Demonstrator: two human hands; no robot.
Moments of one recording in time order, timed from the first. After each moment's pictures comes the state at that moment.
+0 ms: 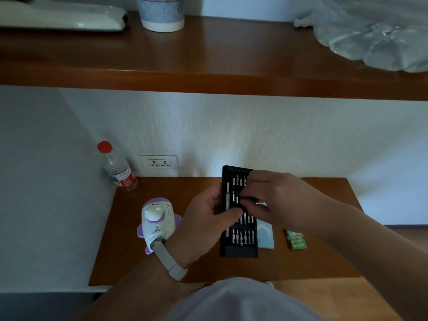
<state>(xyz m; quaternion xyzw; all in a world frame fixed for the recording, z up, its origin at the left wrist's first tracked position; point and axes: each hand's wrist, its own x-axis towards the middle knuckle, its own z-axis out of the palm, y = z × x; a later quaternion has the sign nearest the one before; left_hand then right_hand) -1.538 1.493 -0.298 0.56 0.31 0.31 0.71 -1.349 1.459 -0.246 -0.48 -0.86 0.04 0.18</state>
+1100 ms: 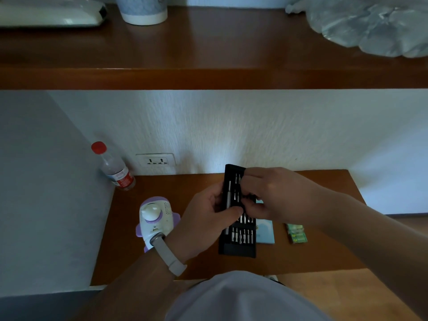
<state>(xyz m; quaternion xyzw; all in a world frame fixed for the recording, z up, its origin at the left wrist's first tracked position) -1.529 1.496 -0.299 0.59 0.32 0.27 0.69 -1.338 1.466 -0.253 -0.47 -0.87 0.04 0.14</state>
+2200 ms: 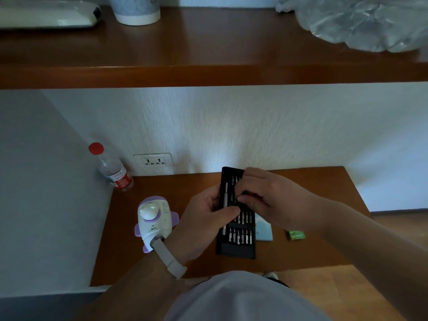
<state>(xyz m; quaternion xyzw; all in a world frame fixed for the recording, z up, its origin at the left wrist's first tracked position) -1.527 1.487 -0.306 0.53 0.31 0.29 0.74 -1.339 1.450 -0.265 -0.51 -0.82 0.15 0.21</state>
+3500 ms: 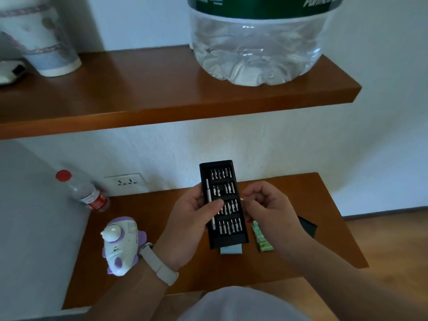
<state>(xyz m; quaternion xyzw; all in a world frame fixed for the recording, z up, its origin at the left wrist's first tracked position) -1.433 1.466 -0.276 0.50 0.35 0.31 0.73 -1.272 1.391 -0.270 -0.61 -0.36 0.43 0.56</state>
